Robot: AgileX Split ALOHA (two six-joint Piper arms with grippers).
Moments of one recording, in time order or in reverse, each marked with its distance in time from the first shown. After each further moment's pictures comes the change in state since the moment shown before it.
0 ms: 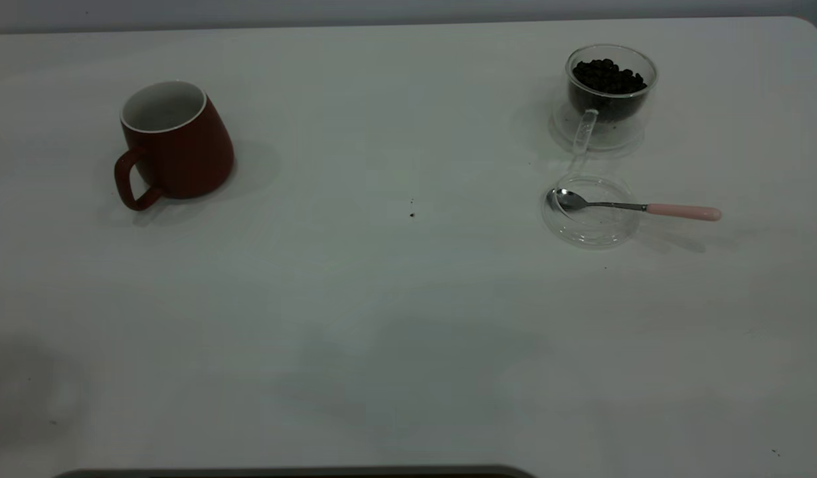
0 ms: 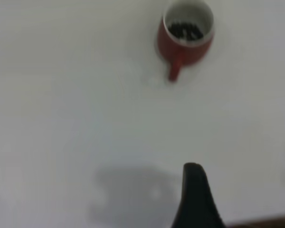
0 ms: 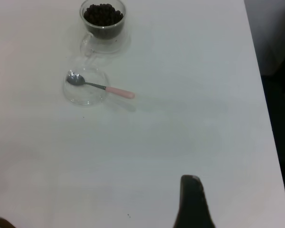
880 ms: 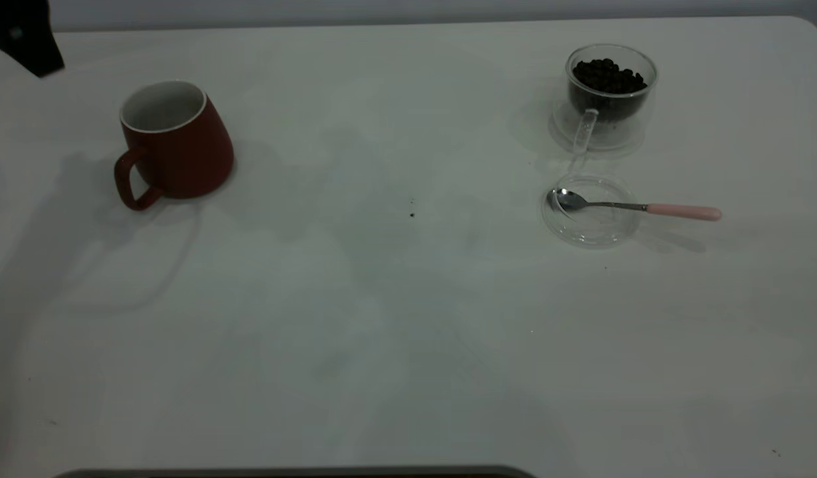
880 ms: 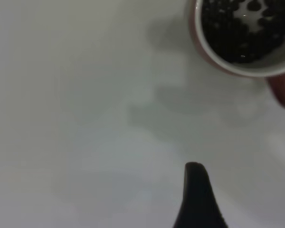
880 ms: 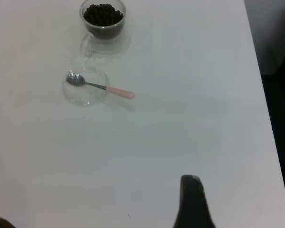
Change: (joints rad) left arm 0.000 1.037 -0.480 0.118 -0.199 0.771; right arm 0.000 0.000 0.000 0.000 0.000 0.002
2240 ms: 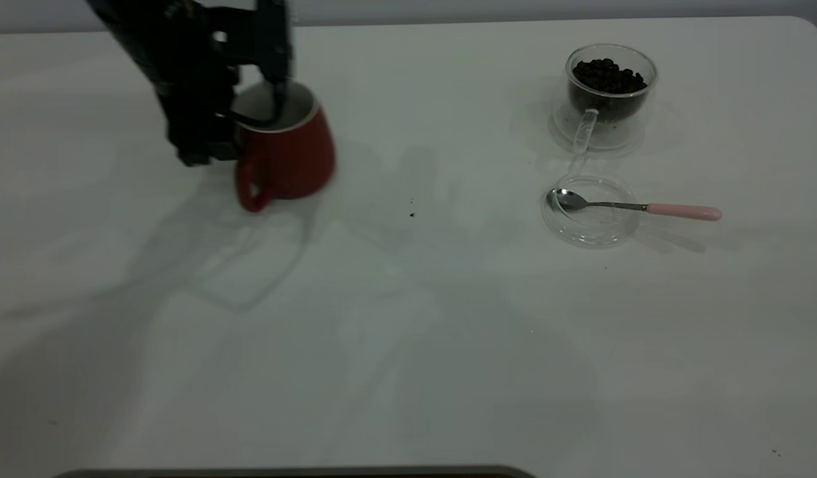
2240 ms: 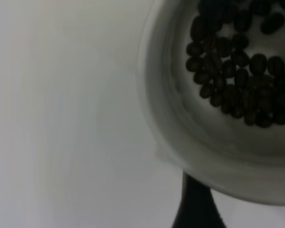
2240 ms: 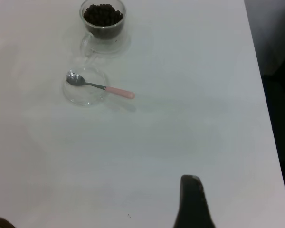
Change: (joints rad) left arm -0.282 0.290 -0.003 0.193 -0.390 0.041; right arm 0.000 0.000 0.000 0.000 0.000 0.000
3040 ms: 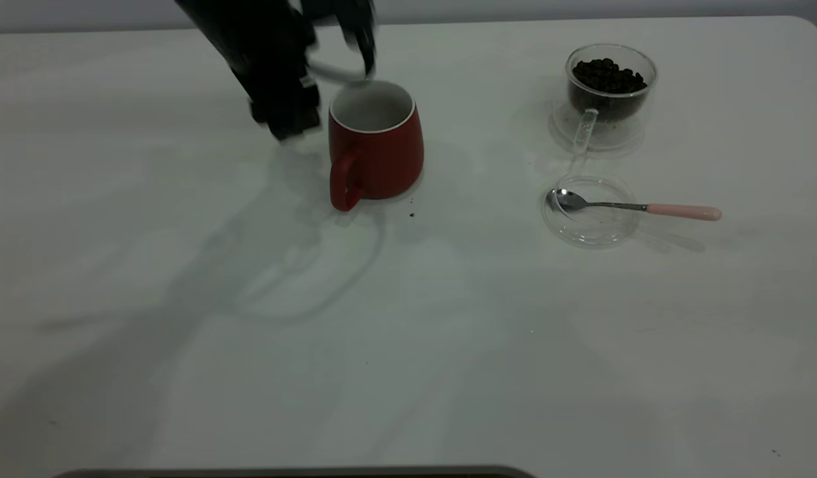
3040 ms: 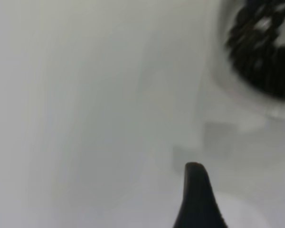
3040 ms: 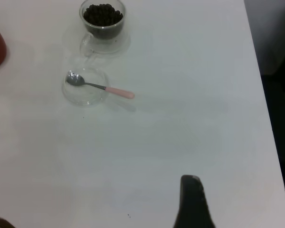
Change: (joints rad) left arm -0.101 -0.111 0.000 -0.002 0.020 -0.331; right arm 0.000 0.000 0.000 0.000 0.000 0.000
